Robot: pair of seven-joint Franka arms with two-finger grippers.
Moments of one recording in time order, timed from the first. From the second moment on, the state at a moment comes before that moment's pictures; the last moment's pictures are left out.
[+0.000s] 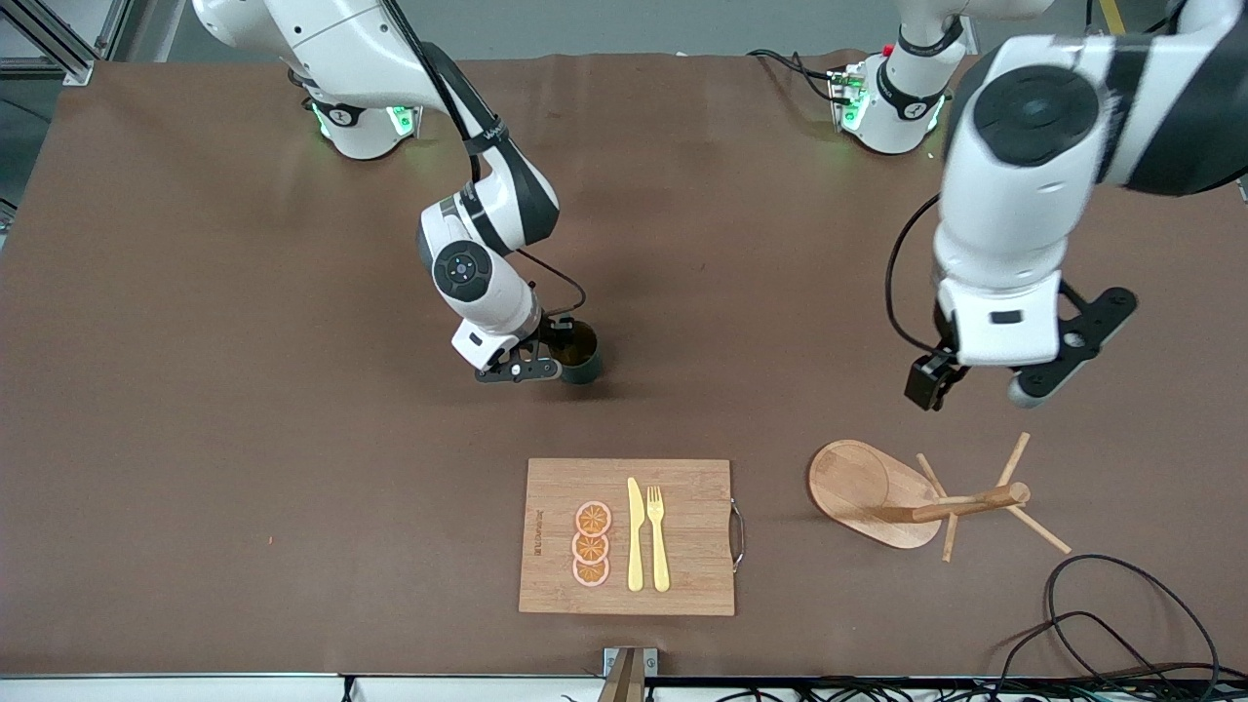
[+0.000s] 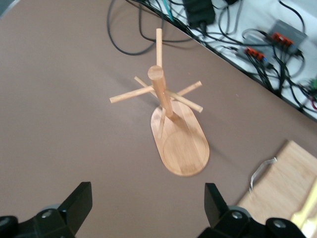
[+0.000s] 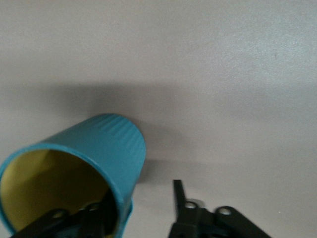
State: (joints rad) left arm -0.21 0.28 -0.20 -1.36 0.36 1.73 -1.08; right arm 0.68 0.52 -0.07 -1.90 0.29 2.39 0.36
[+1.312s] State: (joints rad) left arm -0.01 -0.11 -0.08 -1.64 -0.04 1.53 -0.10; right arm 0.34 0.37 -0.14 -1.91 0.10 2.14 -0.34
